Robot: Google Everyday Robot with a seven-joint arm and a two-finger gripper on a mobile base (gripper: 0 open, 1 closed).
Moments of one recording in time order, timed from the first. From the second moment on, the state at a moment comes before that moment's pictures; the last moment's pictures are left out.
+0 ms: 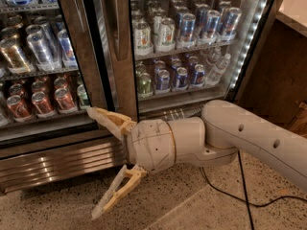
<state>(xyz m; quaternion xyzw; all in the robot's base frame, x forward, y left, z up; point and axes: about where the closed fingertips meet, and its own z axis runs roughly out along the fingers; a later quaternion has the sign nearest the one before) 0.333 0.110 0.901 -0.59 0.37 0.51 0.51</state>
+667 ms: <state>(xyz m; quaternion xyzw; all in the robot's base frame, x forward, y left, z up) 0.322 0.109 0.879 -0.47 0.41 0.48 0.61</state>
